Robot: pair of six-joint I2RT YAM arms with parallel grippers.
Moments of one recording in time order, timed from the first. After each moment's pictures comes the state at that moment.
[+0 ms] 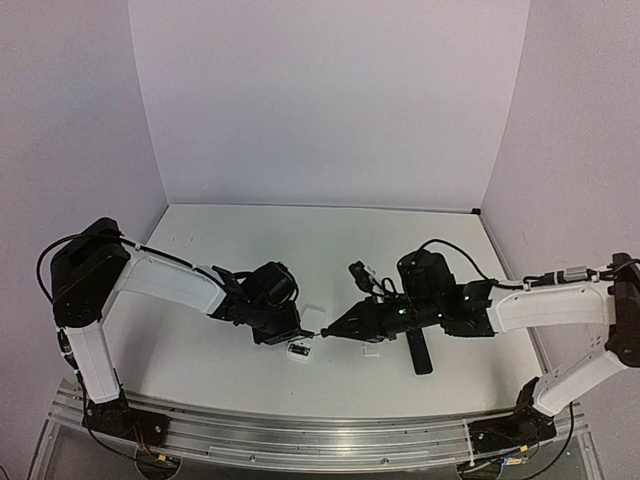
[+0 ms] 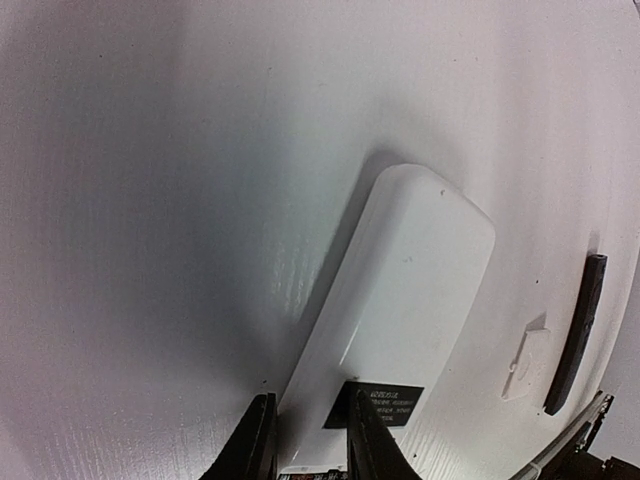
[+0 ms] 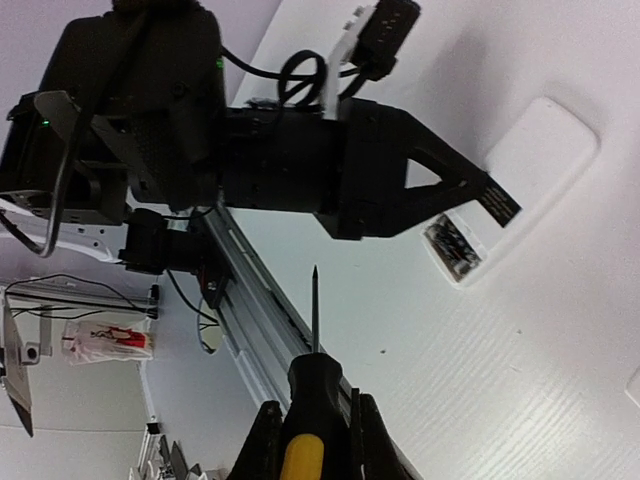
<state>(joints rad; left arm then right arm) -0.97 1.87 1.02 -0.19 0.02 -1.14 0.95 1.43 0.77 0.09 -0.43 0.81</state>
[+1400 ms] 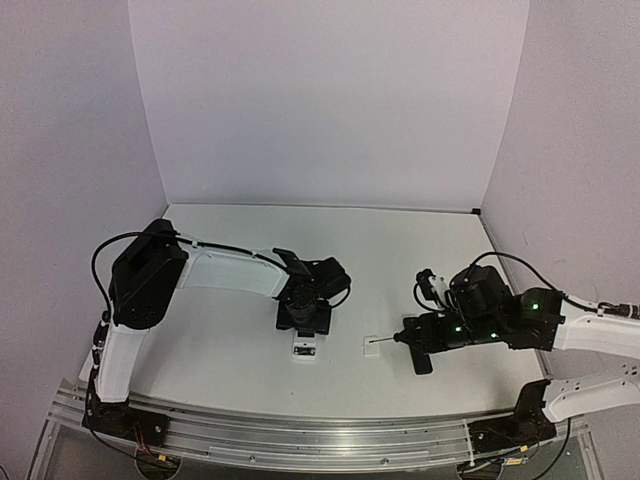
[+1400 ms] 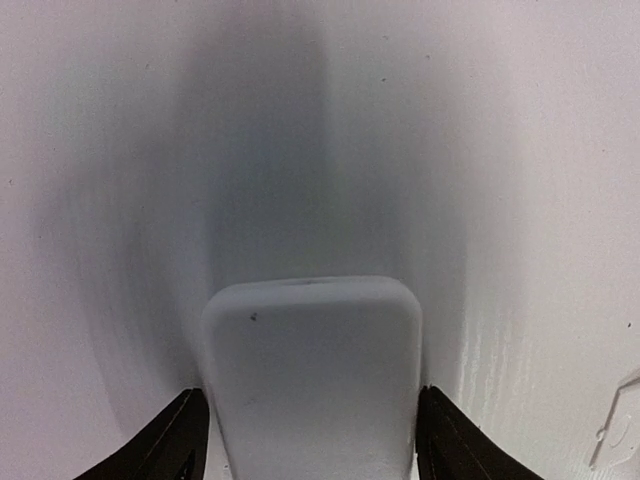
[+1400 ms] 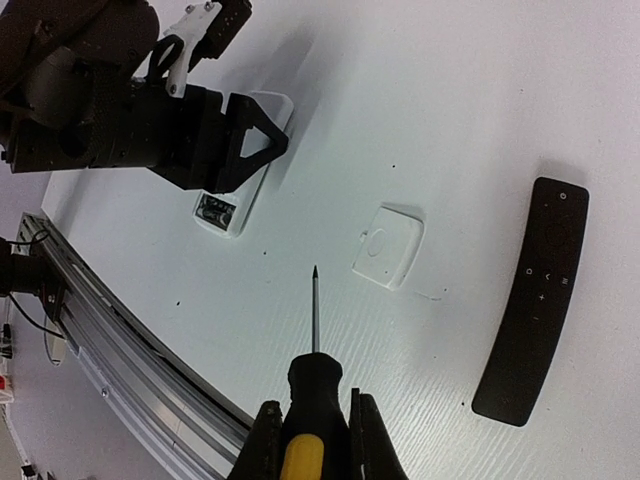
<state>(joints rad) -1.04 2.18 1.59 -0.73 -0.24 -0.89 0.95 0.99 0.65 -0.45 -0.02 0.69</state>
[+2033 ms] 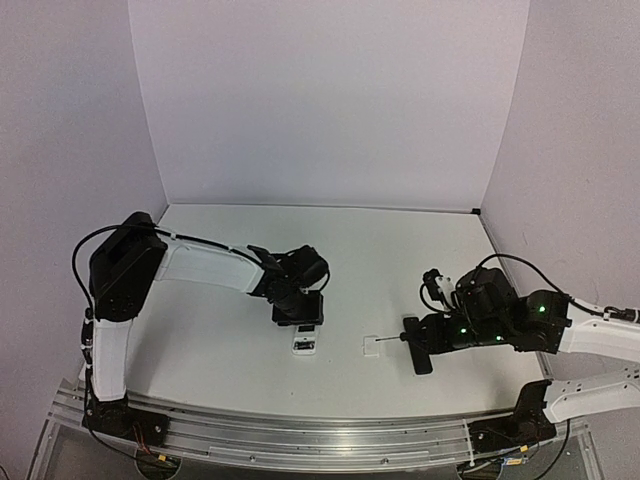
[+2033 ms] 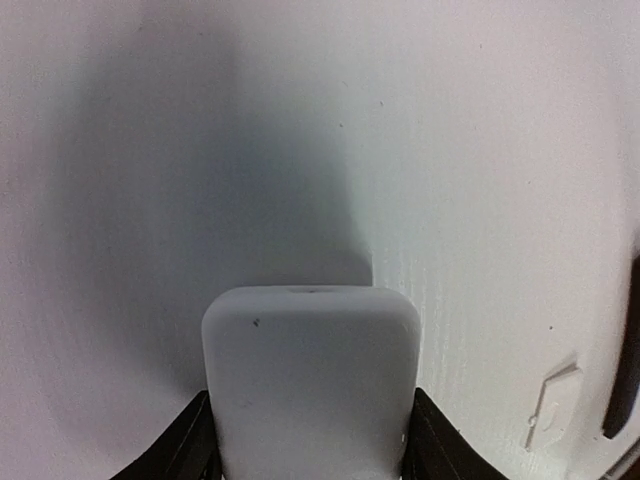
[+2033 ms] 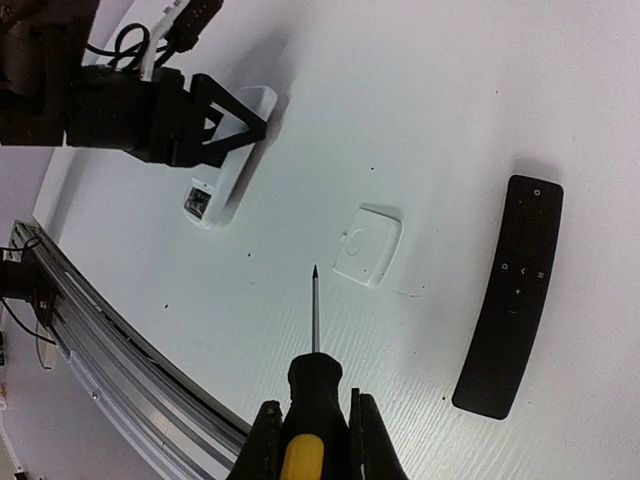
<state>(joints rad) -0.98 2.09 1.45 -0.51 -0.10 -0.87 0.95 0.94 0.64 -0.47 0.02 0.69</state>
